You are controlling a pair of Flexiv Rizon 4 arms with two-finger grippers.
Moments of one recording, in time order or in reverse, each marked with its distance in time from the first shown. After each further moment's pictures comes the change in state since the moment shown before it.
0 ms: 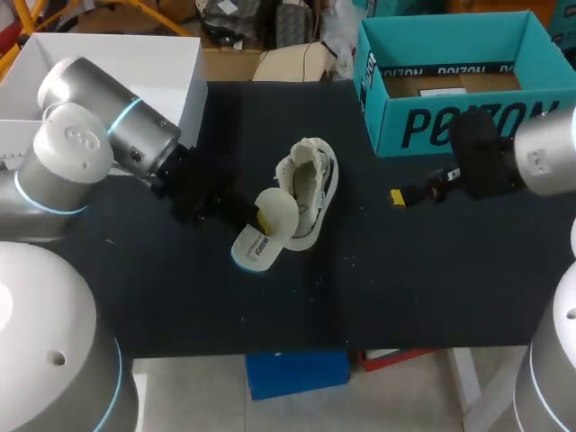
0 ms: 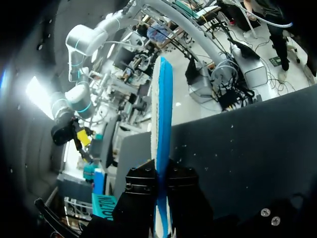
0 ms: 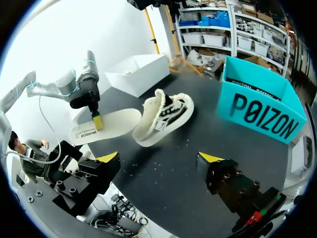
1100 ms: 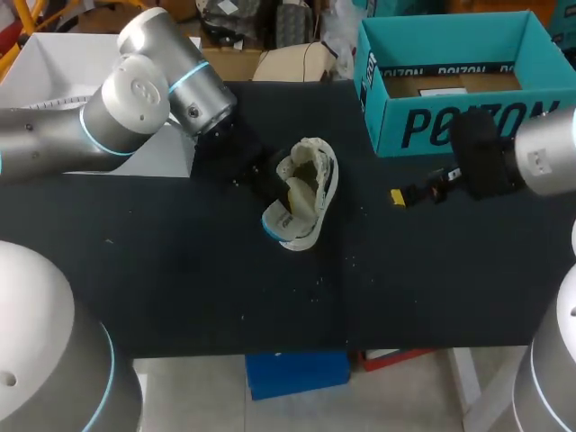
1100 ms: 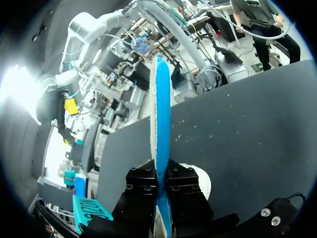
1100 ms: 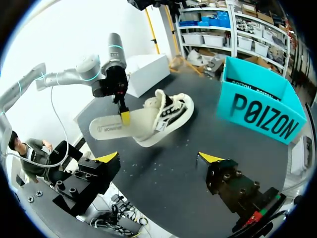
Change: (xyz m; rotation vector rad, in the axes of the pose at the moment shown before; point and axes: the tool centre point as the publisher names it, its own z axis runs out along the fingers) left arm -0.014 0.080 0.024 0.092 0.168 -0.029; right arm 0.000 0.000 0.000 -0.001 0.000 0.000
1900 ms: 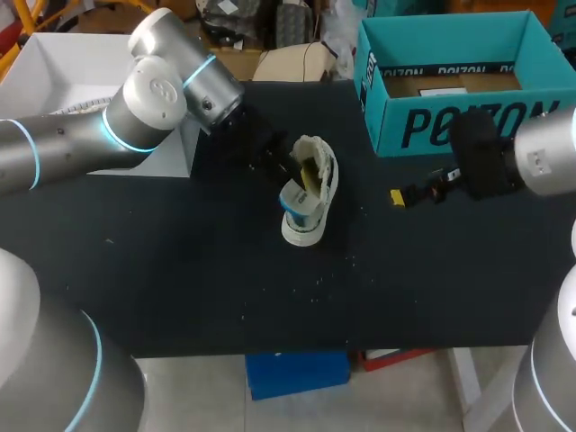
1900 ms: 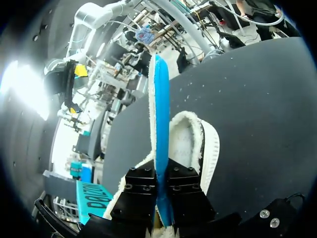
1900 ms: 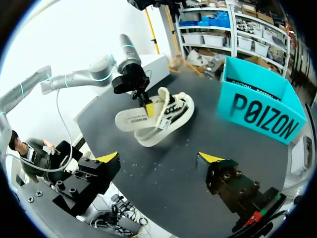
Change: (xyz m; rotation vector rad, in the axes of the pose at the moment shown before) left arm -0.013 0.075 -0.003 -0.079 -0.048 0.019; right arm 0.000 0.000 0.001 0.000 0.000 0.000
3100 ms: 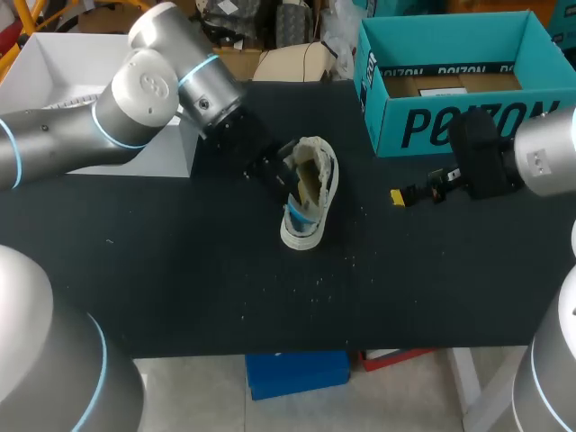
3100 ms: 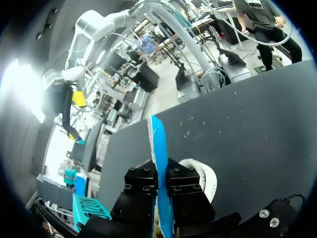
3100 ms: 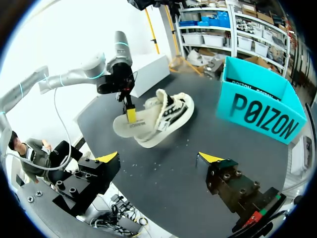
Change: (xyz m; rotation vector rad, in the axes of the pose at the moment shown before) left arm -0.004 -0.069 0.000 0.111 0.032 -0.053; right arm 0.000 0.000 0.000 0.000 0.000 0.000
